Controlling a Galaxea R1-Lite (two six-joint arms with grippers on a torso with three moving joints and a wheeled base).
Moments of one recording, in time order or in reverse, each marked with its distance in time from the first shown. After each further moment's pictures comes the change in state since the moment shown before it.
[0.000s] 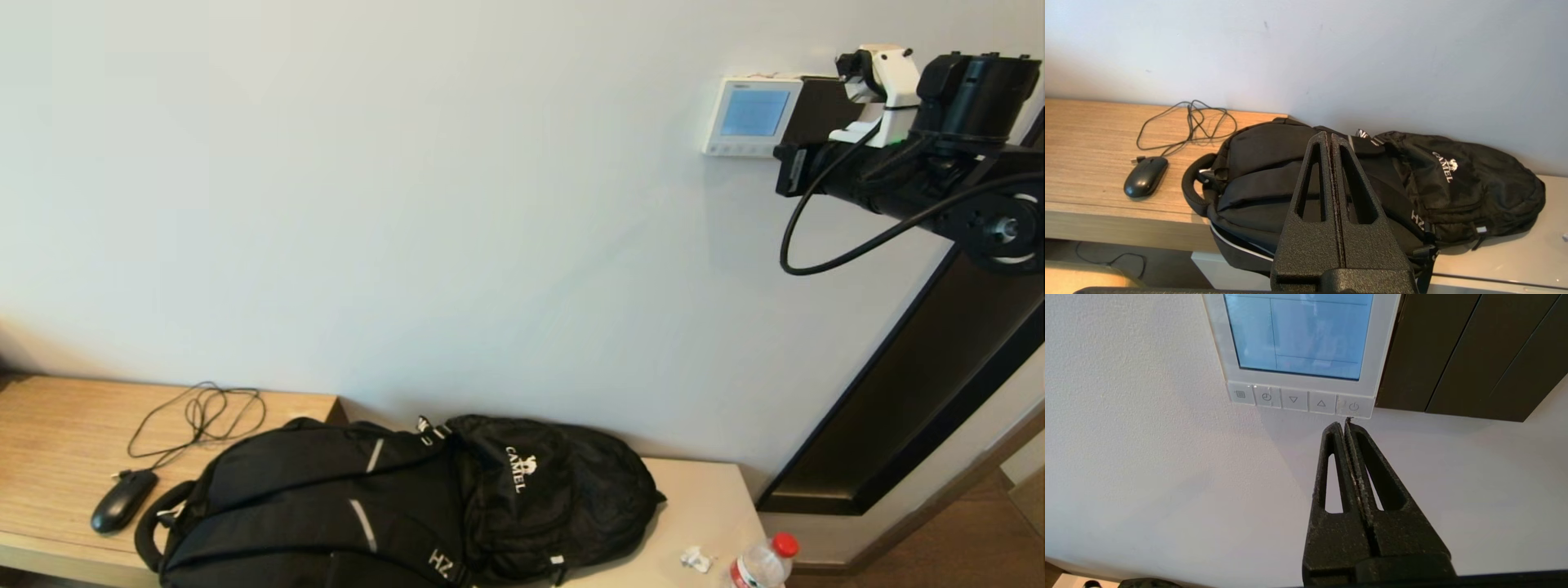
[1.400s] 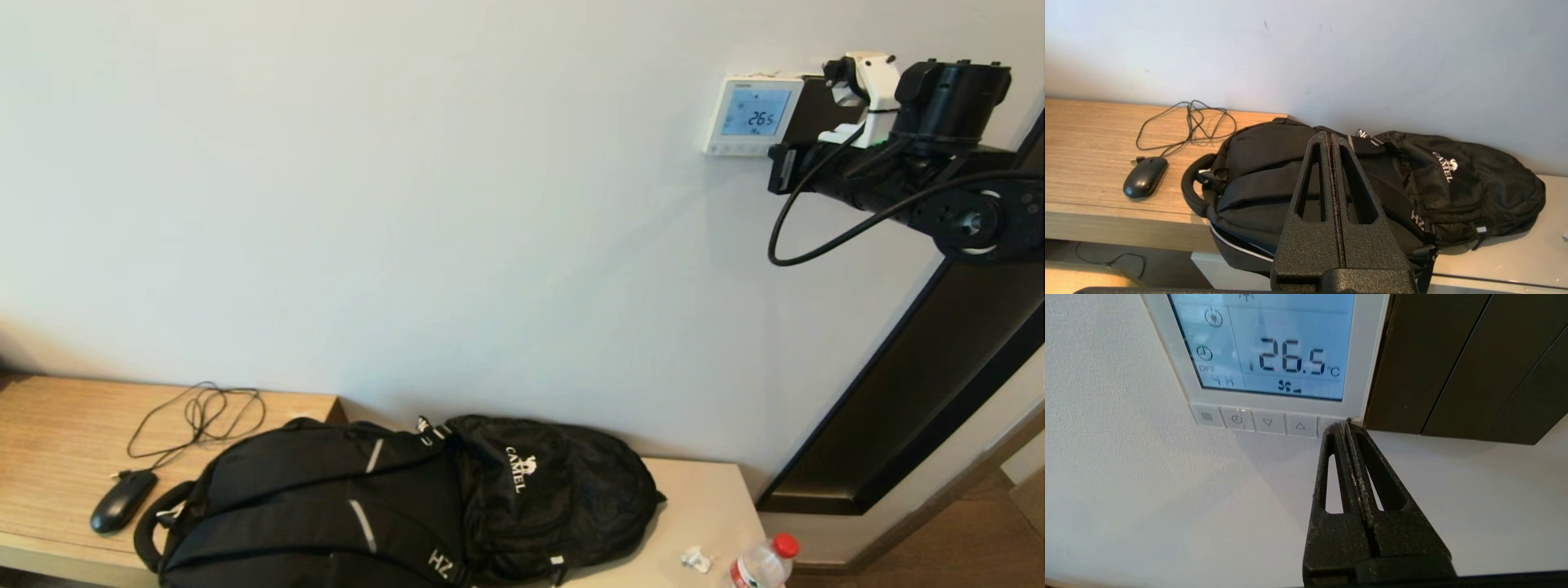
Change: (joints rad) left arm 0.000 0.000 0.000 0.000 0.000 0.000; right arm -0.021 0.085 -0.100 0.010 0.001 0.002
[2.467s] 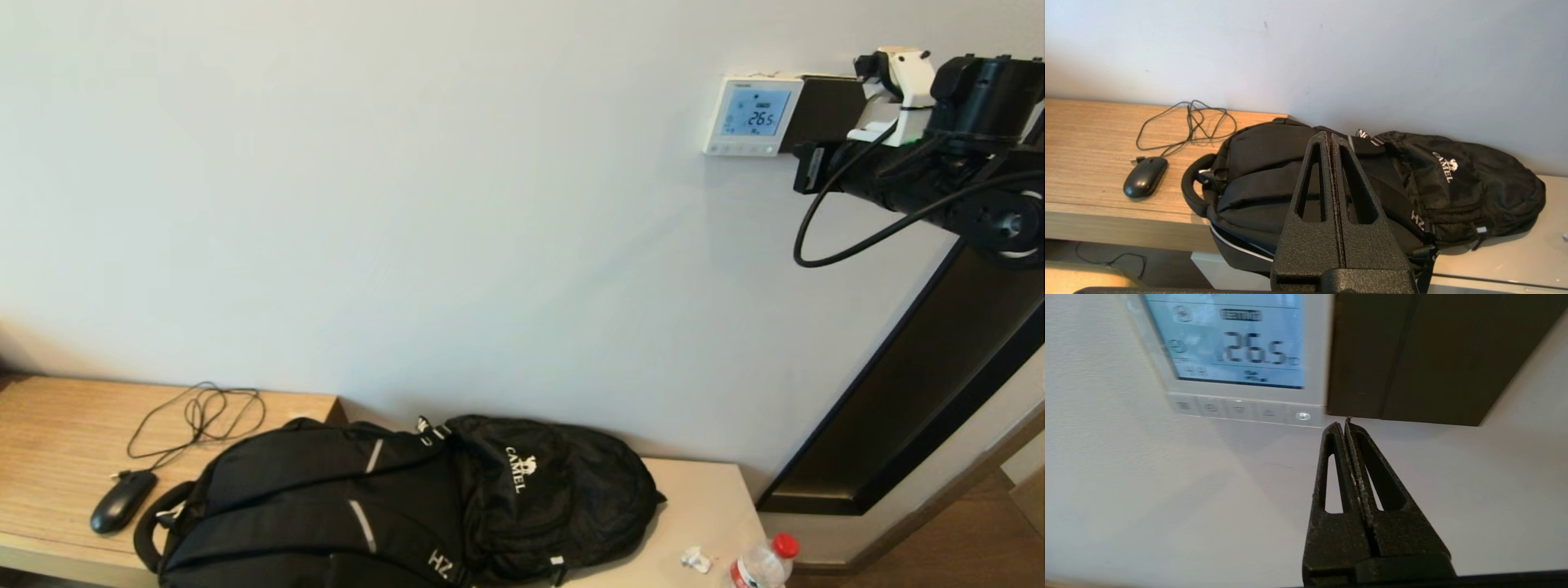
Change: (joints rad) left arm 0.000 0.000 0.000 0.000 0.000 0.000; right arm -0.032 -0.057 0.064 -0.002 0.007 0.001
